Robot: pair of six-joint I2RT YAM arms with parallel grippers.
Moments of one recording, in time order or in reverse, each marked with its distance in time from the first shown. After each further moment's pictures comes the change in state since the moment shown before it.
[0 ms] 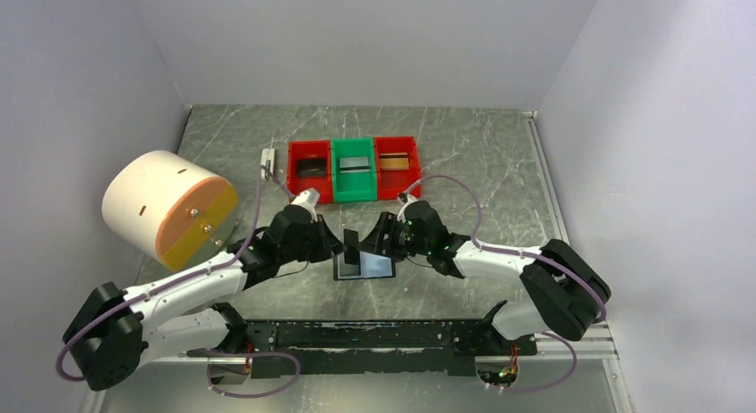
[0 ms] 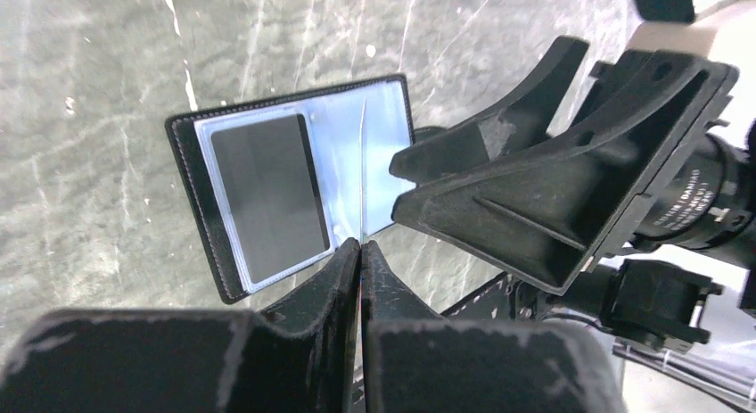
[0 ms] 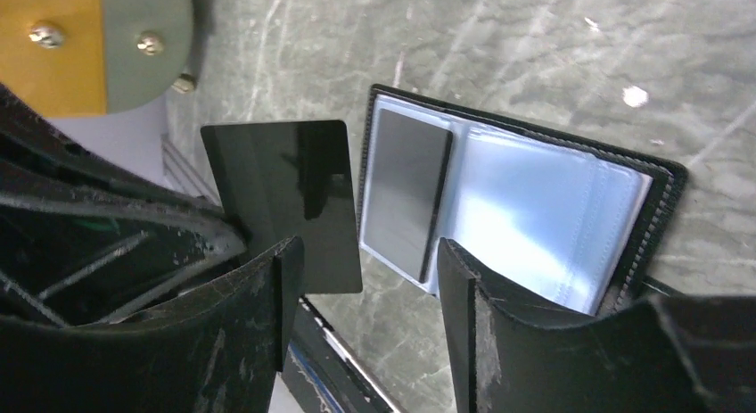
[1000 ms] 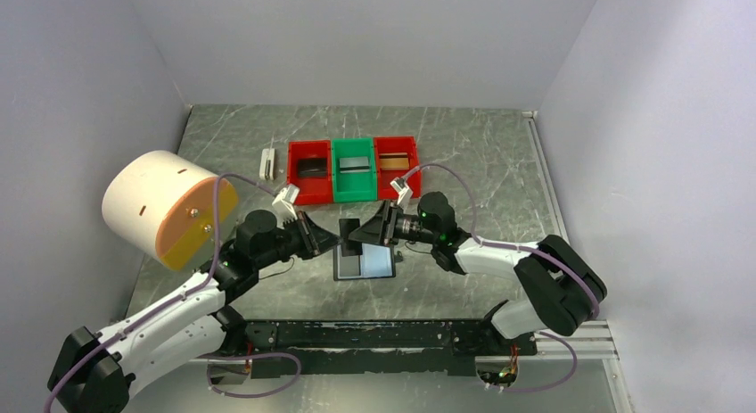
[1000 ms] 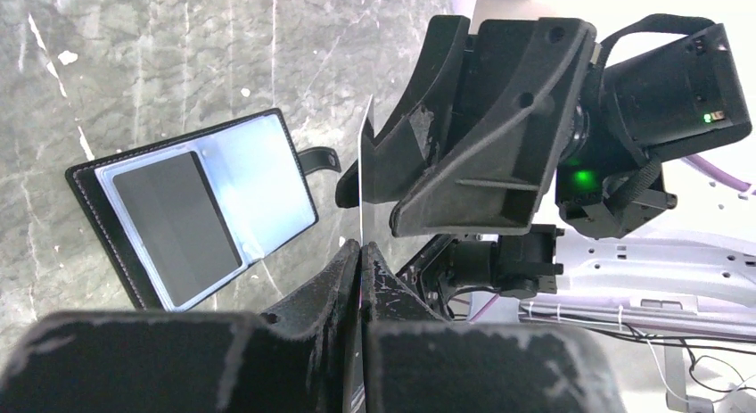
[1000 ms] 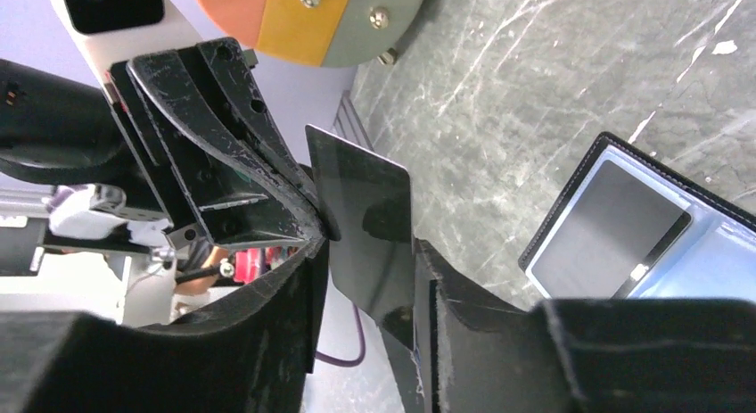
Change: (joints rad) left arm 0.140 -0.276 -0.141 0.190 0.233 -0.023; right arm -0.082 0.038 -0.024 0.444 -0.386 0.124
